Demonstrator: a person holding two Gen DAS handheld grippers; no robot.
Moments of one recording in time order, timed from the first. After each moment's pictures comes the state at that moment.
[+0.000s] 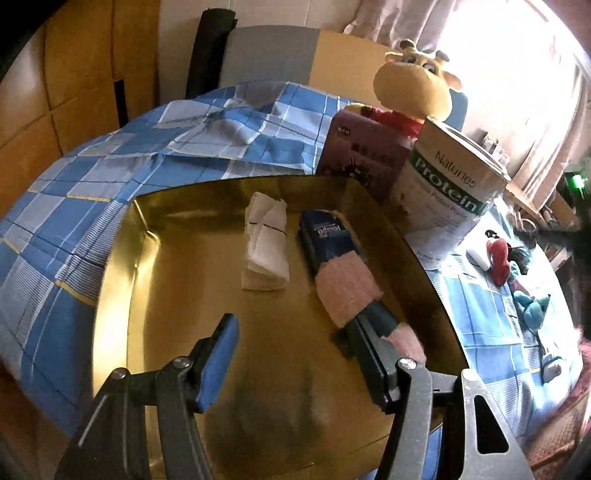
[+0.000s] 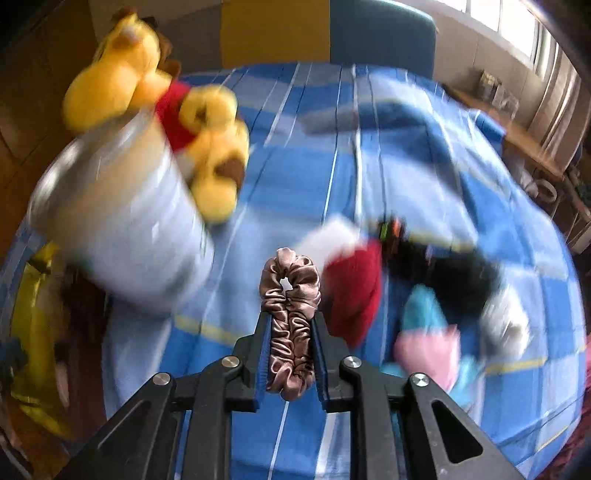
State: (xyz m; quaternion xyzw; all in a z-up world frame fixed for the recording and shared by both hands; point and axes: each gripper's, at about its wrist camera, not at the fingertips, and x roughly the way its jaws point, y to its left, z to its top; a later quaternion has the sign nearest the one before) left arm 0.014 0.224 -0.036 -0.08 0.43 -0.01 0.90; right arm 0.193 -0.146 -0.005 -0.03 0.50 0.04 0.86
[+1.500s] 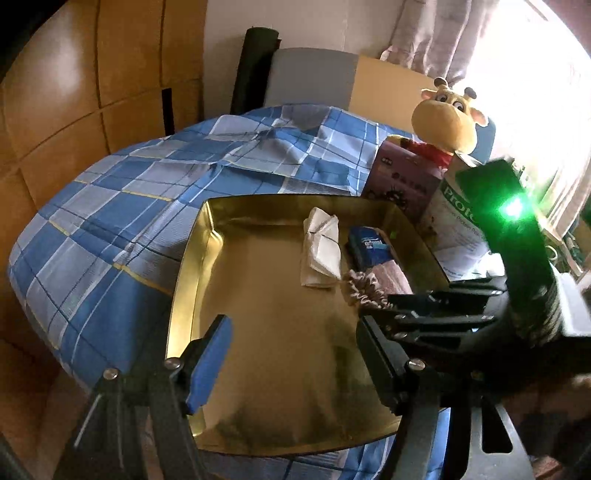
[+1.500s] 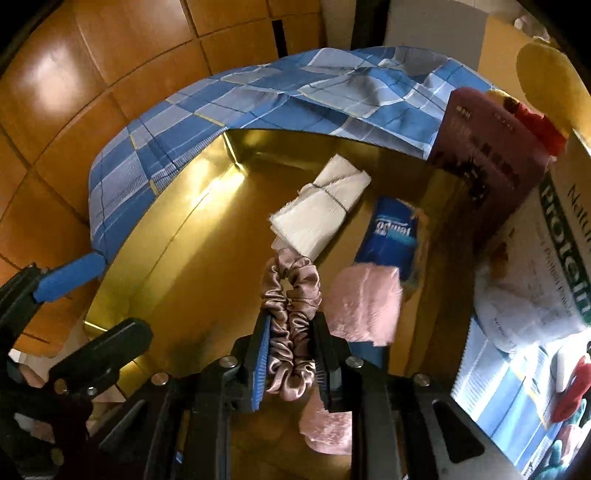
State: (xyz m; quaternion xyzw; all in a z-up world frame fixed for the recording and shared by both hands) left arm -0.031 0.251 -0.020 -0.09 0.40 0.07 0.91; right arm 0.093 0.144 -0.064 -0.16 0.51 0.34 0.77
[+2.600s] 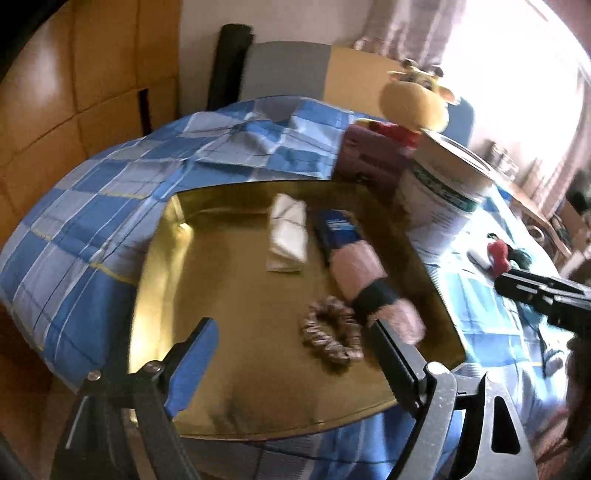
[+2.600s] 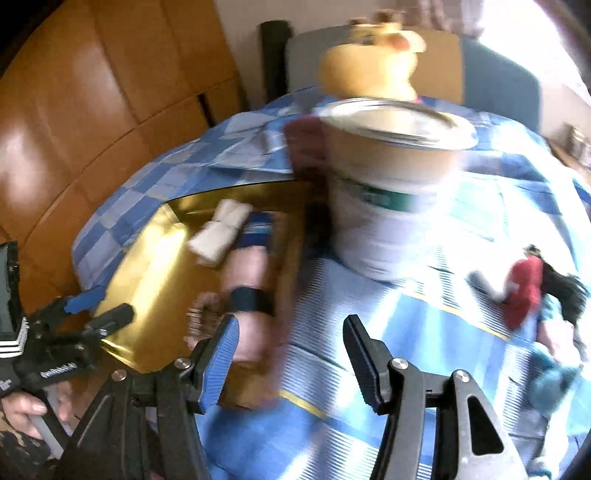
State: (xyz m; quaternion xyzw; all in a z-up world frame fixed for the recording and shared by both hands) left arm -0.032 0.218 -0.025 -0.07 0.41 0.02 0.91; right arm 0.060 -0.026 -0.007 -0.02 0.45 0.23 0.86
